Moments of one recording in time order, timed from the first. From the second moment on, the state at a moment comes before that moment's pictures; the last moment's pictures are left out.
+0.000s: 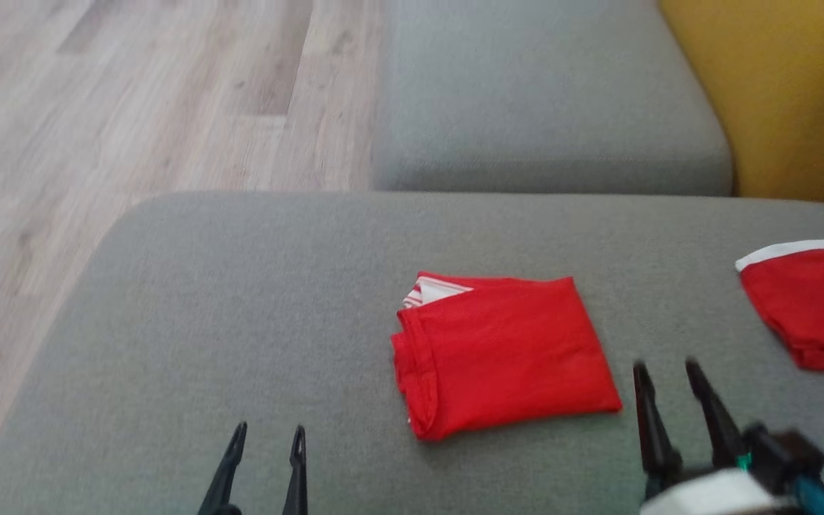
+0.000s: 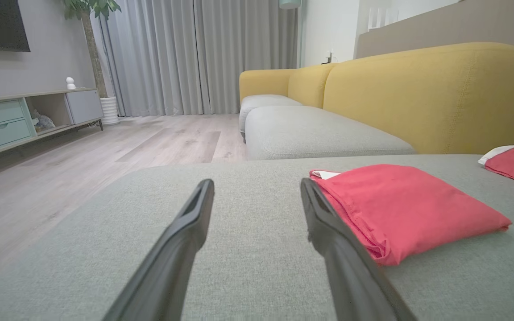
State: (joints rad) left arm 0.20 0.11 -0.32 0.15 -0.14 0.14 -0.26; right arm 0.11 -0.05 0.09 0.22 0.24 0.13 -0.25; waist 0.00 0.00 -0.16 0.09
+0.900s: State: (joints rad) left arm 0.29 0.09 -0.27 0.18 -0.09 0.14 -0.26; right arm 0.30 -0.05 0.10 0.18 0.23 0.13 -0.25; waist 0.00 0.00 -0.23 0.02
